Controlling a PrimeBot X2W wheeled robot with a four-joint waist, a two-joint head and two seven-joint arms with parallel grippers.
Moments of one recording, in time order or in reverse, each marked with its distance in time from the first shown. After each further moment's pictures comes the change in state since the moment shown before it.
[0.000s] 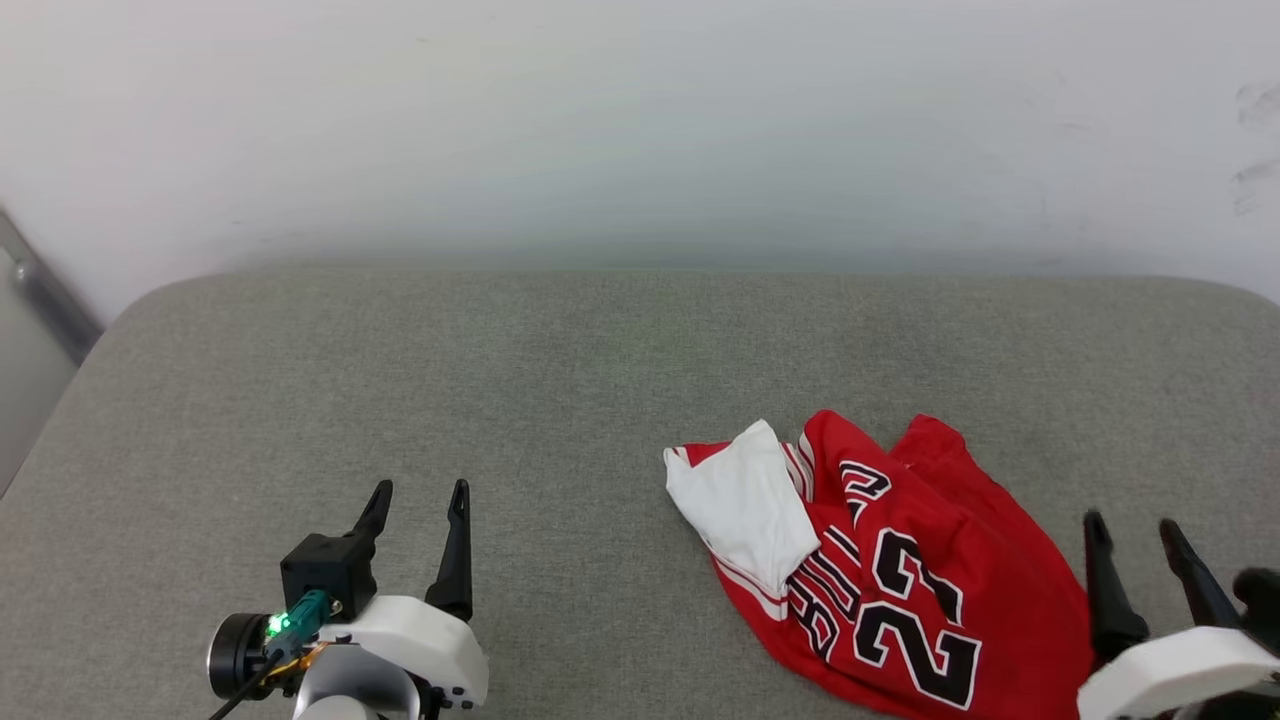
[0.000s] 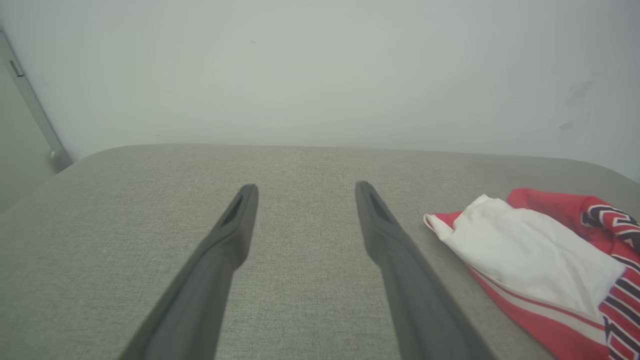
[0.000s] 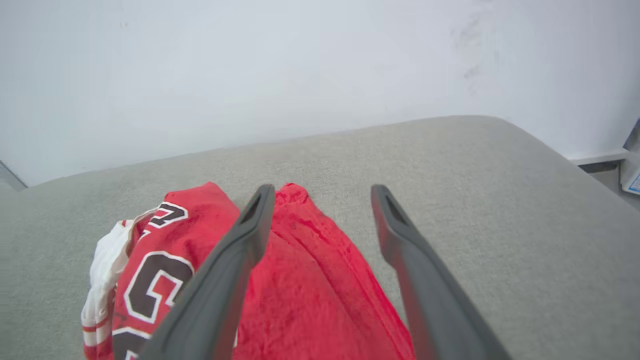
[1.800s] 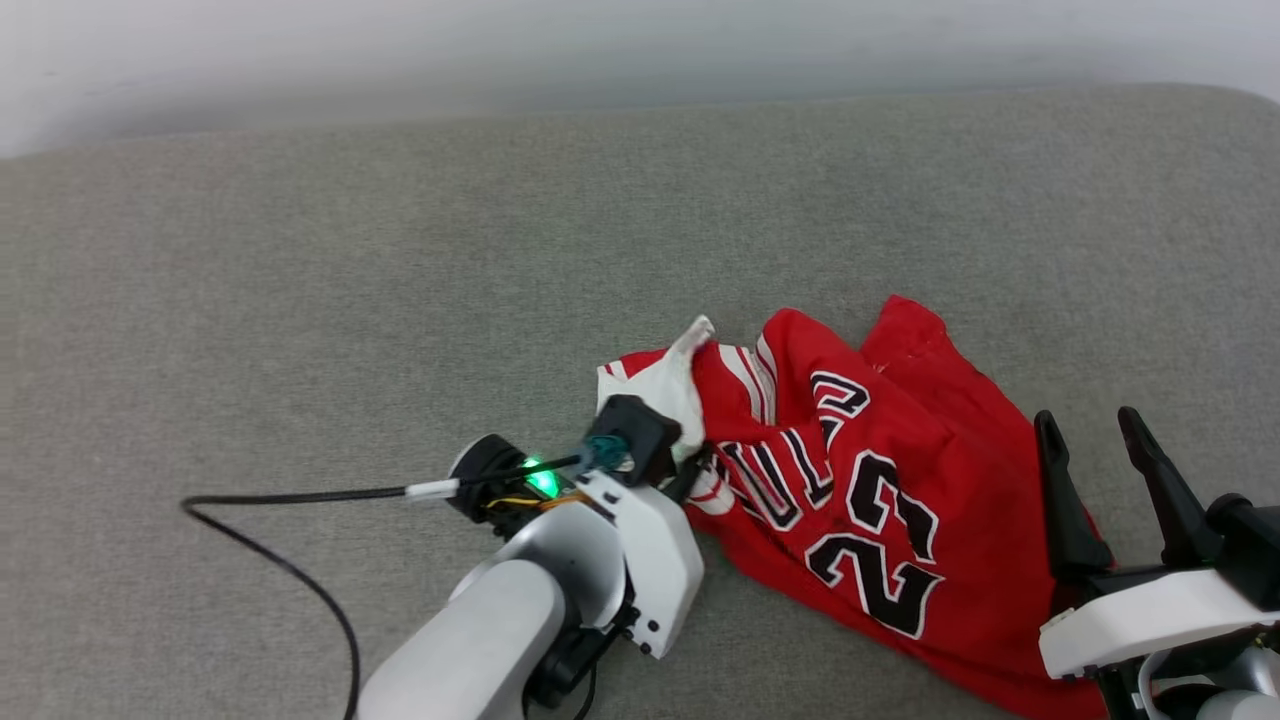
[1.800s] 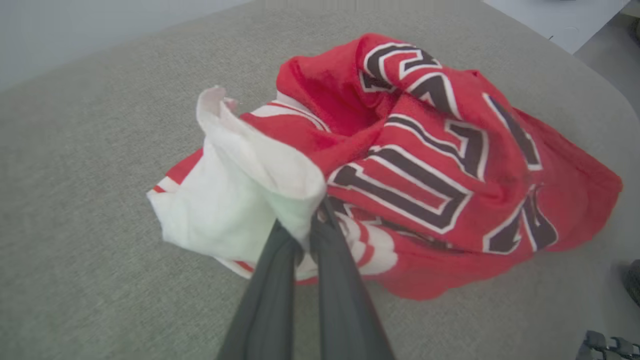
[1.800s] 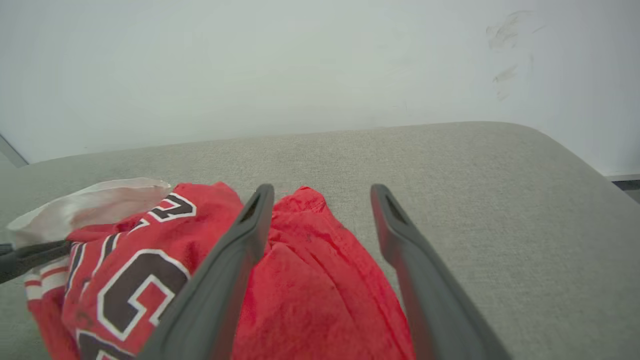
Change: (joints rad) left arm -0.366 -0.089 -0.348 0.026 0.032 -0.205 0.465; right arm -0.049 0.000 0.137 -0.217 -0.036 0.000 -0.005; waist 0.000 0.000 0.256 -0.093
